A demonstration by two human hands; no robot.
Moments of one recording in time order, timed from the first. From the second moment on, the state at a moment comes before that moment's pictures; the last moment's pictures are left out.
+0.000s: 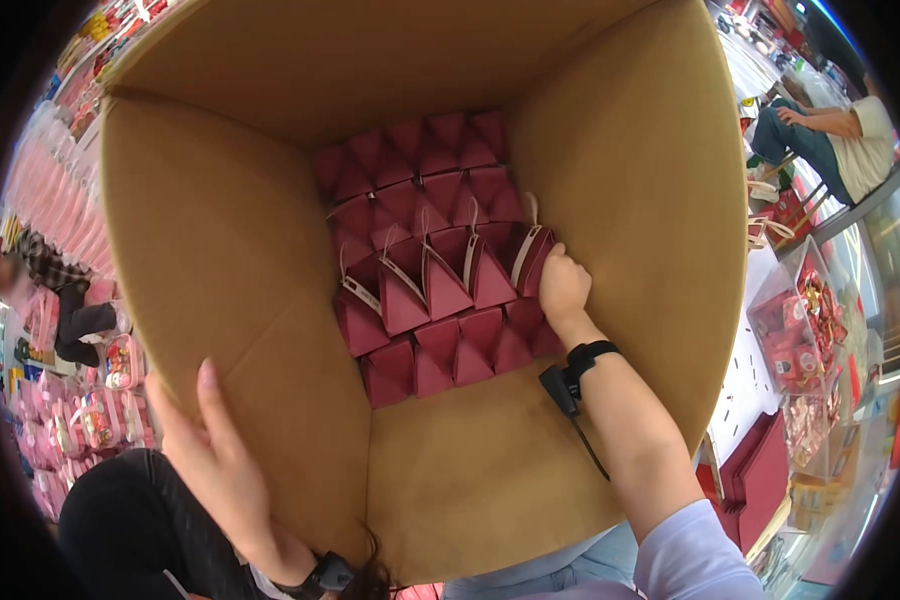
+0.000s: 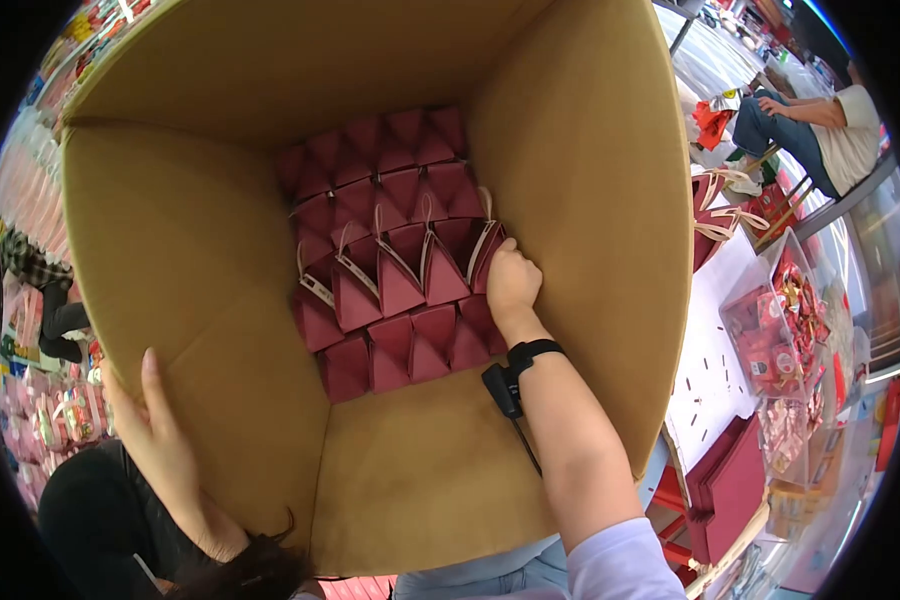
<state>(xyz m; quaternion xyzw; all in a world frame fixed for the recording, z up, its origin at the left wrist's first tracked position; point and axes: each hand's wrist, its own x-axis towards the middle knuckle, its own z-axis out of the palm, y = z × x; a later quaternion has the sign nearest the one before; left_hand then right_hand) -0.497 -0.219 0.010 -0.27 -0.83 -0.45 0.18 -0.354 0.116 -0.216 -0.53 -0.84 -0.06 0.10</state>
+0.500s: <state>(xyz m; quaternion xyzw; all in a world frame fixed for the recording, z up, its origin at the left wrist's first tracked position) -0.496 -0.222 0.005 -0.20 -0.83 -0.51 0.13 -0.367 0.133 -0.249 -0.52 -0.84 -0.04 0.12</state>
